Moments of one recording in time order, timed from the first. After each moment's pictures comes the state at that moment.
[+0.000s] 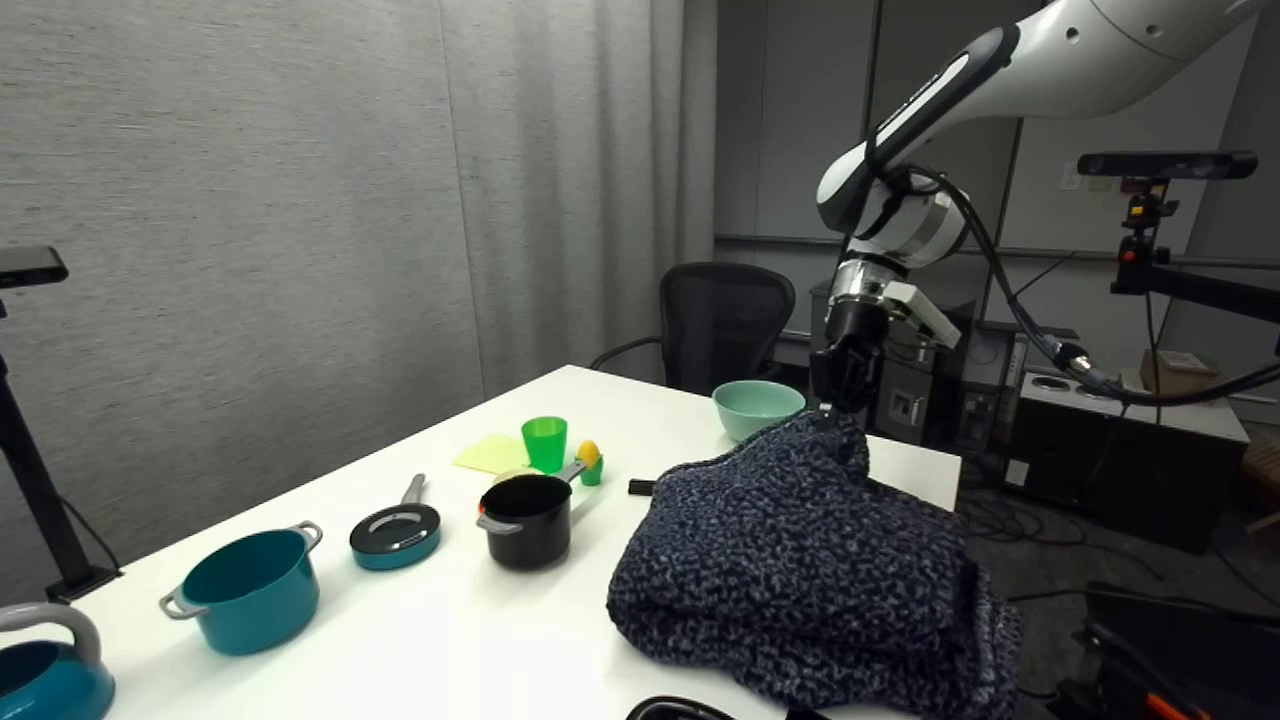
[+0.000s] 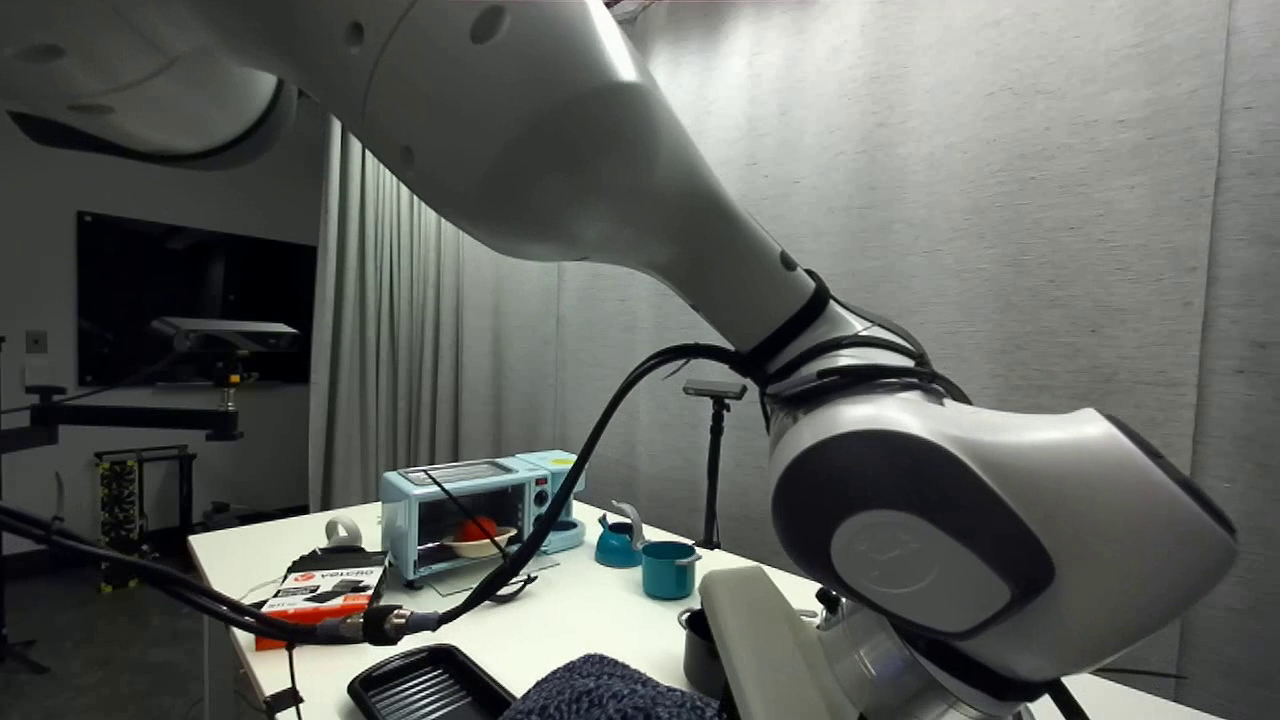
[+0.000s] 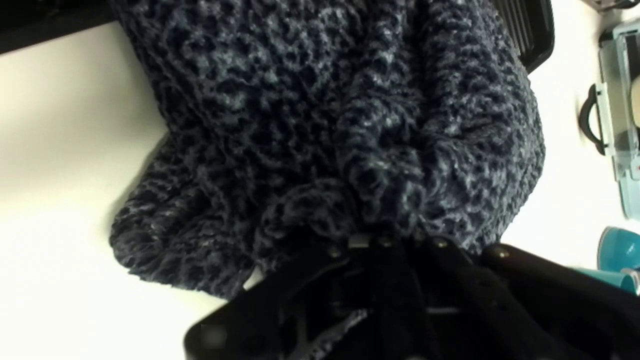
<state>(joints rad) -0.46 0.39 -0.15 -1.92 0.61 1.83 -0.52</state>
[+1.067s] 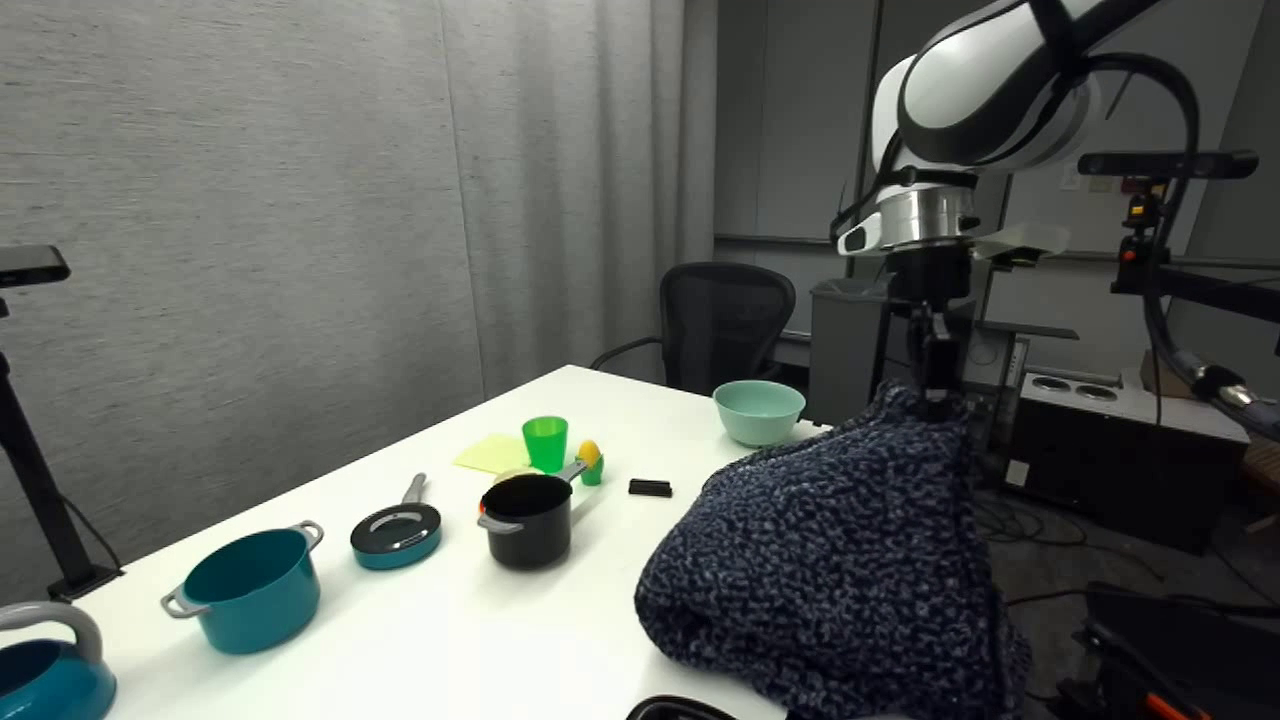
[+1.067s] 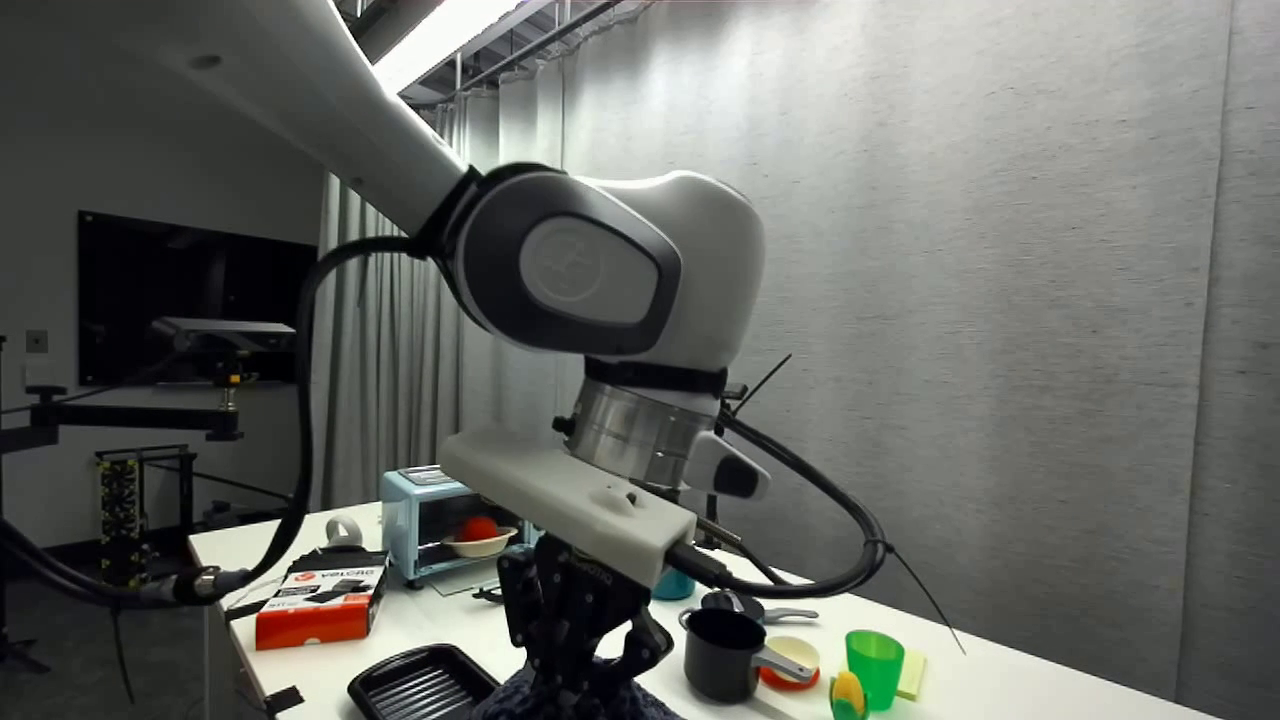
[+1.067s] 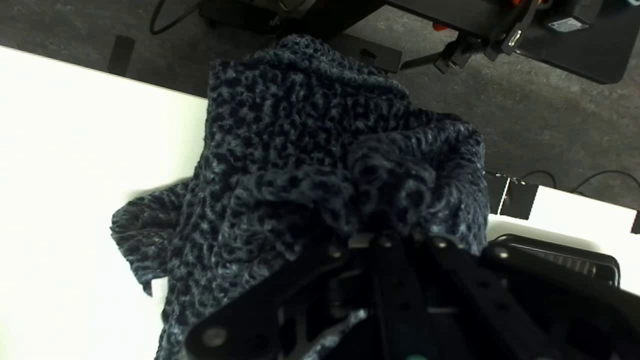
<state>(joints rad) -0.24 -0.17 -0.15 -2.36 0.09 1.94 -0.69</state>
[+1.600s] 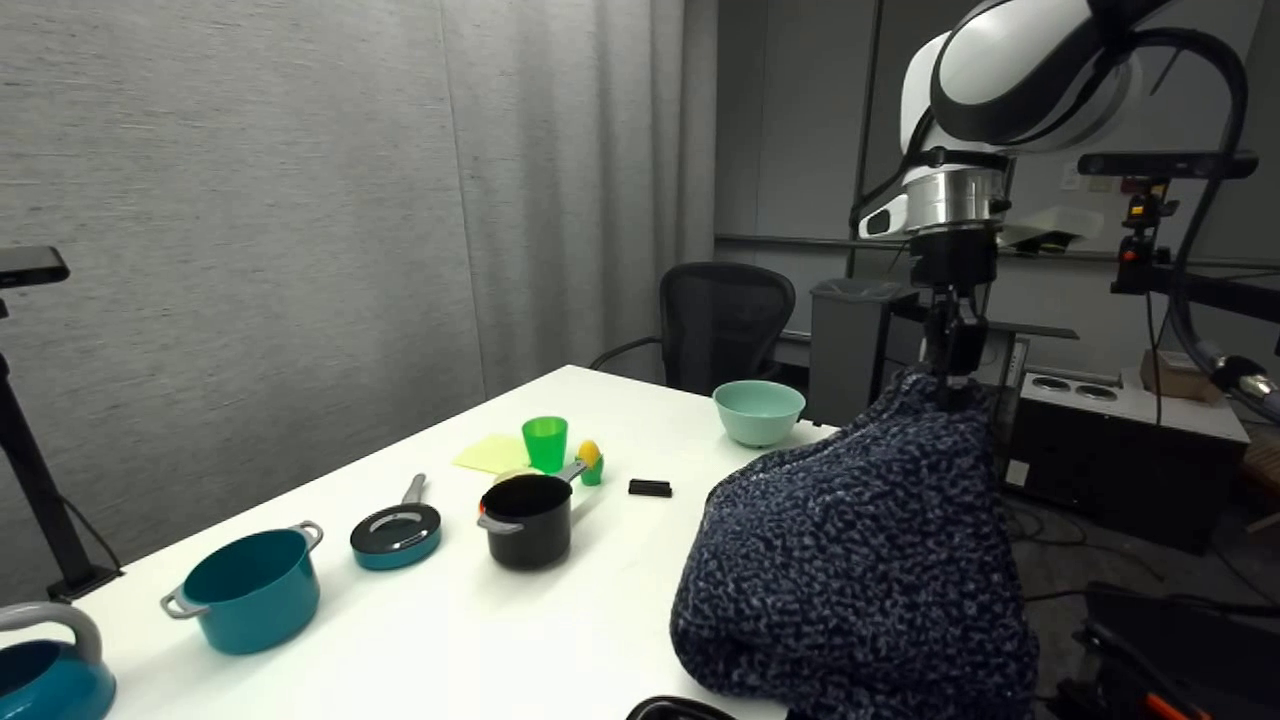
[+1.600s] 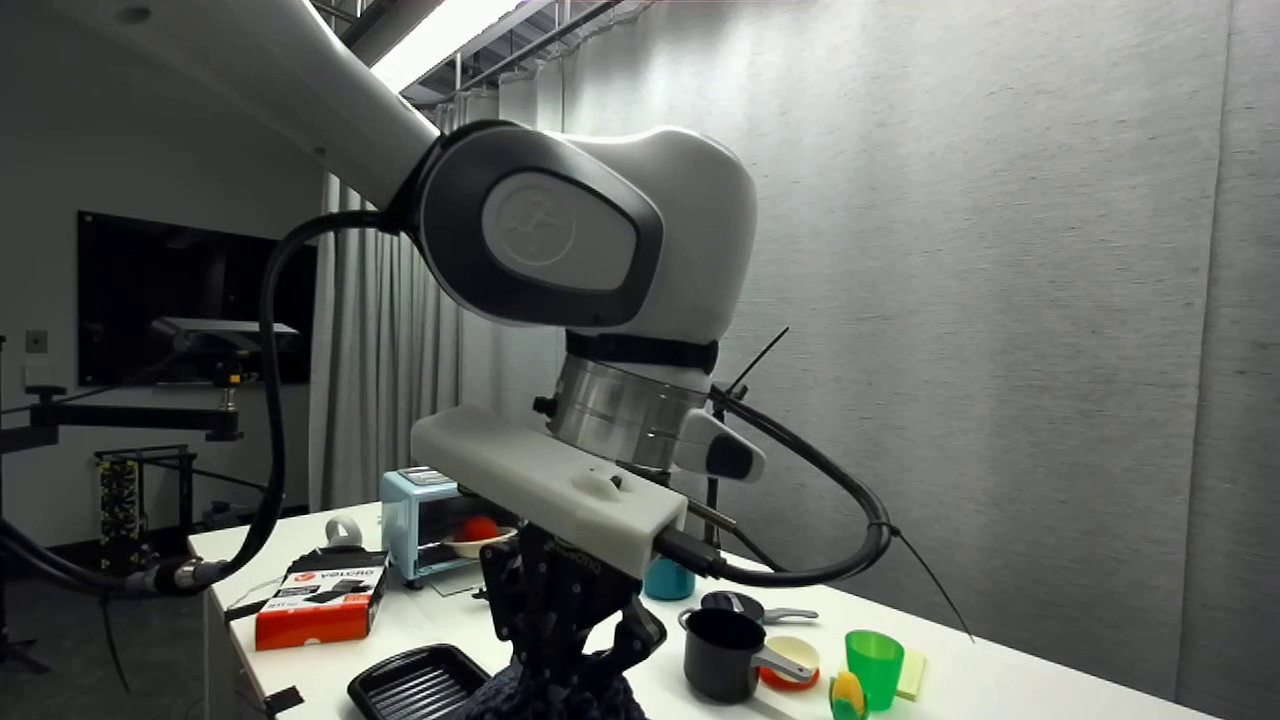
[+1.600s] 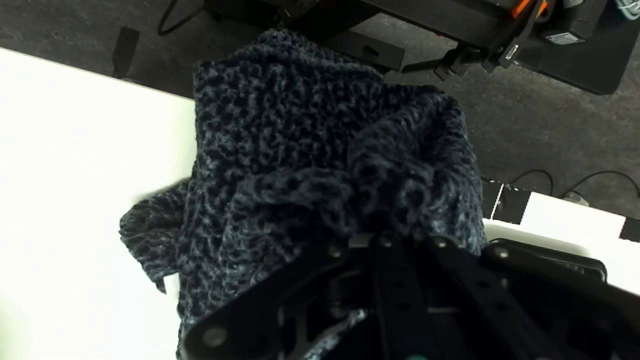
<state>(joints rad) -0.24 -0.24 -0.17 -2.39 0.08 1.93 -0.73</state>
